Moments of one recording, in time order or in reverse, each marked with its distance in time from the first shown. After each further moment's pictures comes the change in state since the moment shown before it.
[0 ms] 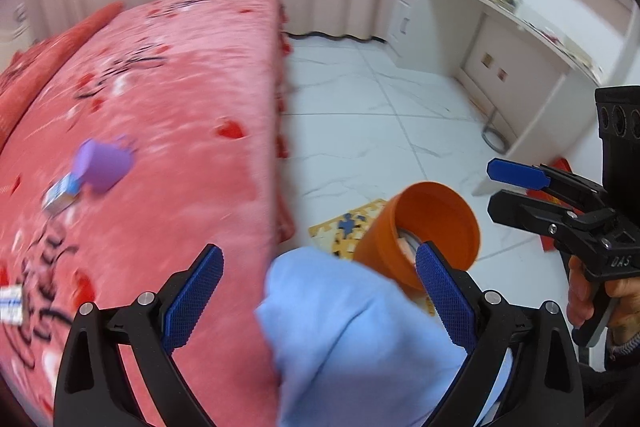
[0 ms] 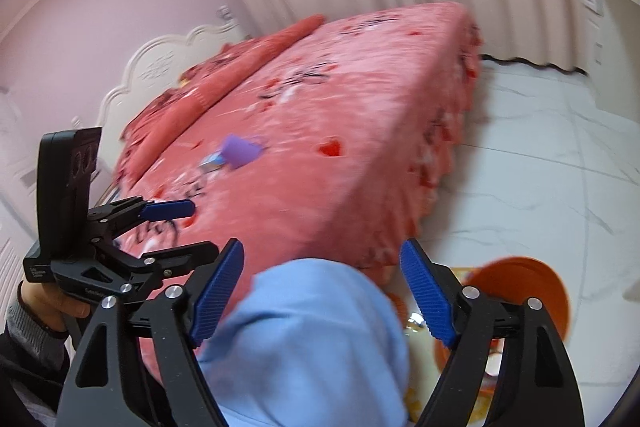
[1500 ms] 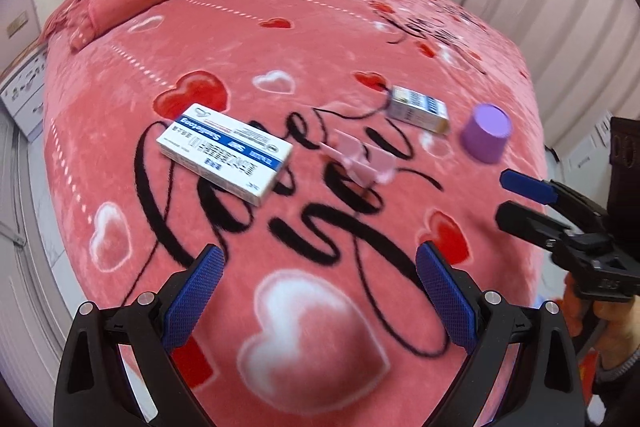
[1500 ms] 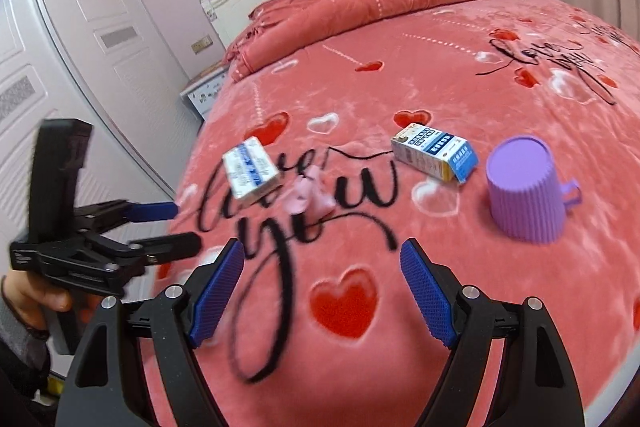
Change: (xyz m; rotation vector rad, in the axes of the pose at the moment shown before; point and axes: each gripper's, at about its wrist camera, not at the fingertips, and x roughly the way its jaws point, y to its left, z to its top) left arm -0.063 0.294 -0.114 -0.683 -0.017 0.347; right arm 0.326 0.249 0.068 -0.449 0.299 0.363
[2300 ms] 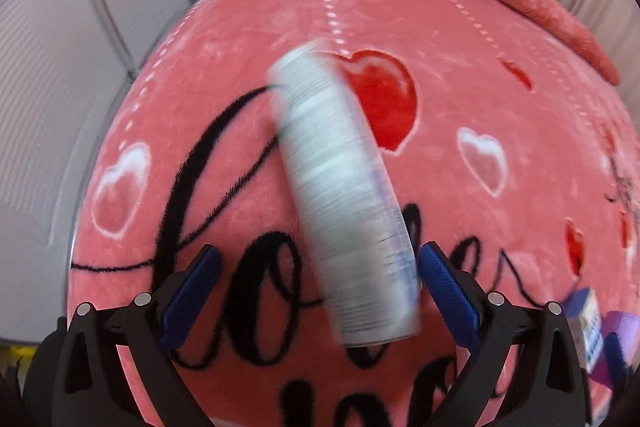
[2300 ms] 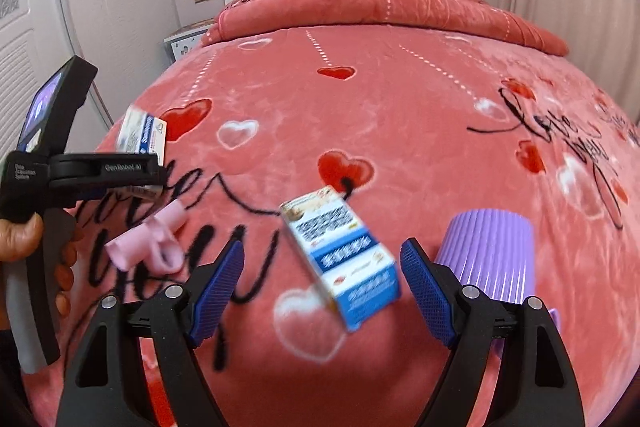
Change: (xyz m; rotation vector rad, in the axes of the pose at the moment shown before) left arm 0.088 0.043 0.053 -0.720 0.026 0.531; right arm 0.080 -0.064 0.068 -0.291 0.041 -0.142
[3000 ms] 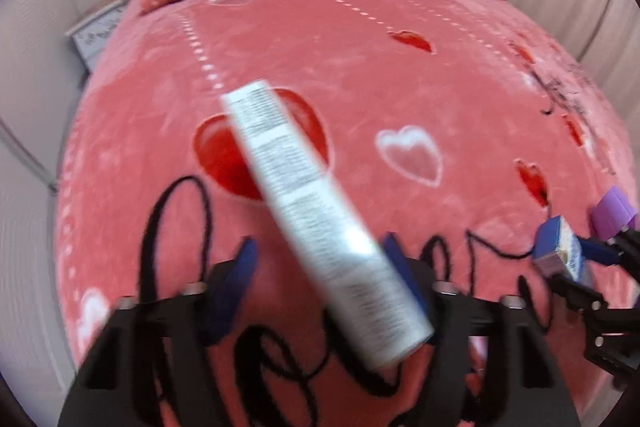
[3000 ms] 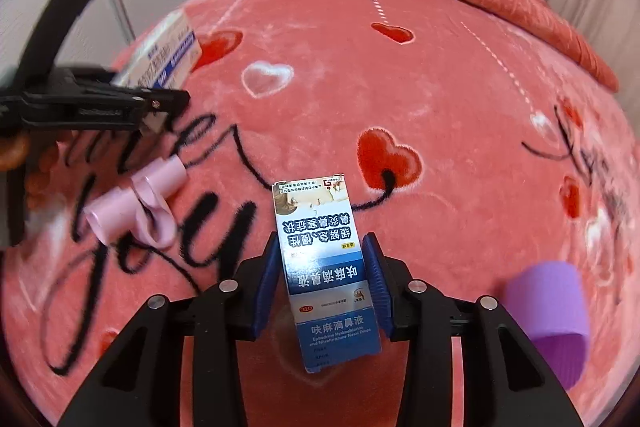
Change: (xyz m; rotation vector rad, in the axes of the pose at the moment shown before) left arm -0.005 0.009 0.031 0.440 -0.061 -0.295; right arm 0.039 0.018 0.022 -0.193 0.218 0.063
